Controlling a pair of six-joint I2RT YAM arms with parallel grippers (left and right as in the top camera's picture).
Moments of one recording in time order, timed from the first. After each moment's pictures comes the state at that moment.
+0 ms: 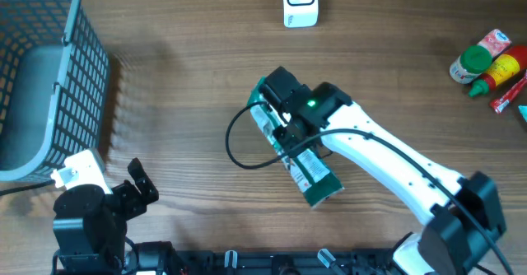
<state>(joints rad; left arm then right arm) 0.03 0.46 0.92 -1.14 -0.25 -0.28 0.74 1.70 1.37 -1.09 0.08 0.09</state>
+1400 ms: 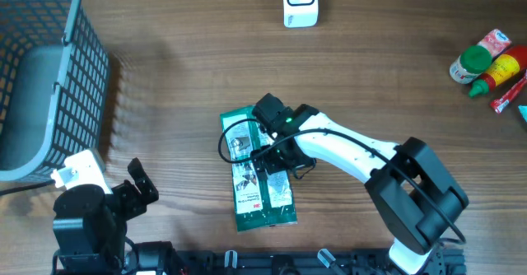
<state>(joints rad) 0.03 0.46 0.92 -1.15 -0.25 -0.28 0.77 1.90 1.15 -0.79 -0.22 0.42</state>
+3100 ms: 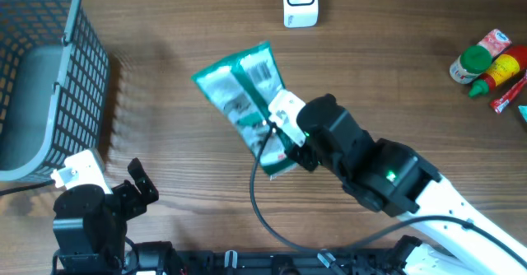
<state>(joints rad) 0.03 0.46 0.92 -1.14 -0.25 -0.28 0.84 1.21 1.18 -0.74 0.24 -0.24</state>
